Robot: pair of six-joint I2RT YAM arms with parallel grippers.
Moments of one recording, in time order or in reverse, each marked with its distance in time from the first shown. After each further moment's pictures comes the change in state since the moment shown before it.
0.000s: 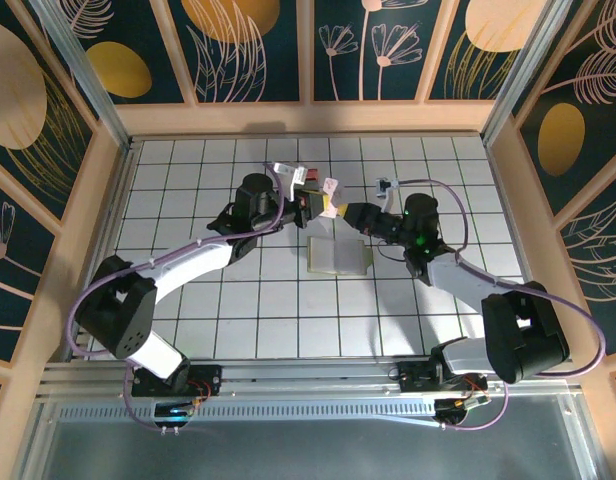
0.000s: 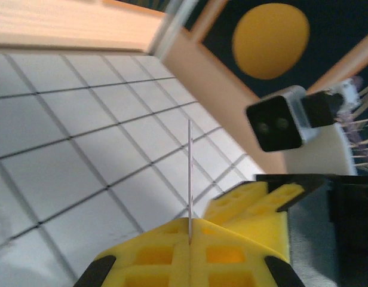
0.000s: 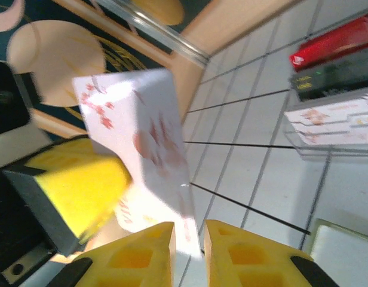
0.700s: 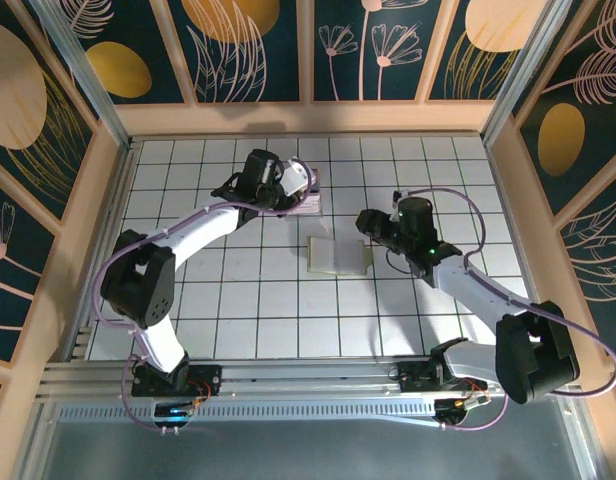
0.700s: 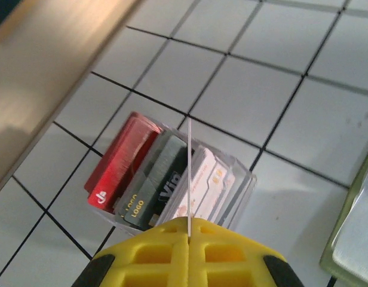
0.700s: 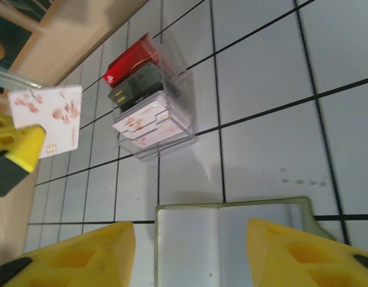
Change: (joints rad) left arm 0.117 0.230 0.296 -0.464 -0.182 0.984; right arm 0.026 -0.119 0.035 -0.495 0.480 -0.086
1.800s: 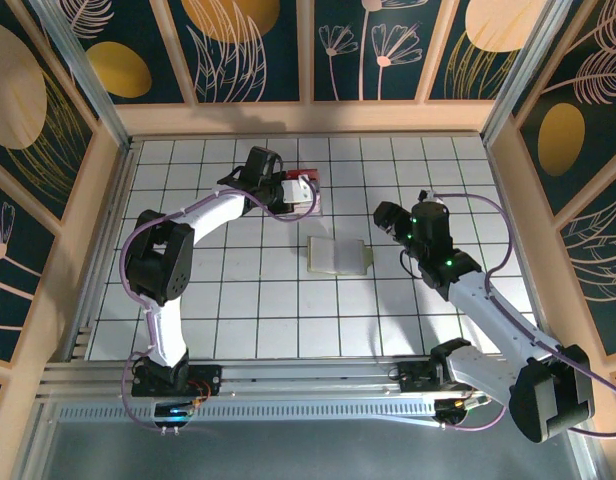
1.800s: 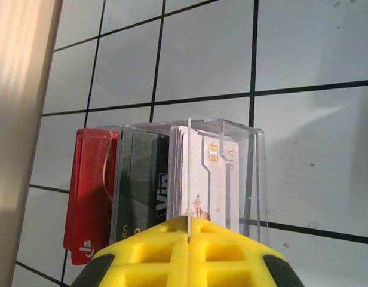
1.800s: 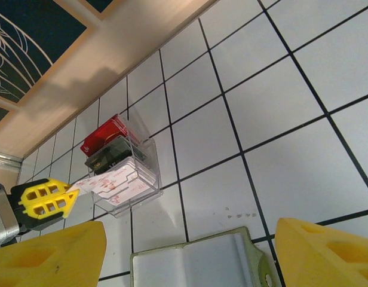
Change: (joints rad) left arm 0.065 0.176 0.118 -0.072 0.164 0.521; right arm 0.000 -0.198 0.000 -0.141 0.264 0.028
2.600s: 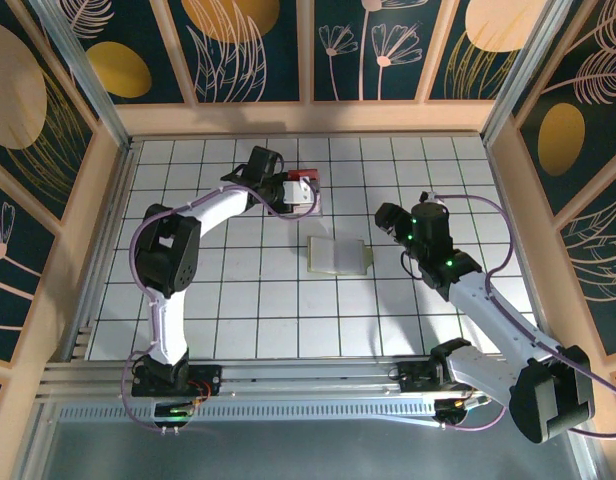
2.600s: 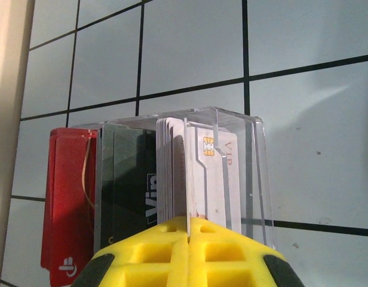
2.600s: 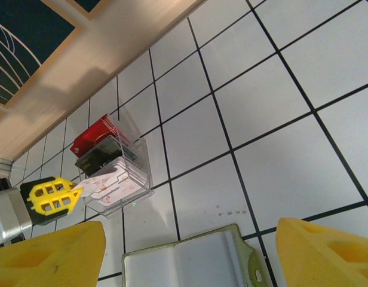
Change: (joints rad) left arm 0.018 0.088 0.077 -0.046 0.026 0.064; right arm 0.000 -0.005 0.000 -0.026 0.019 0.005
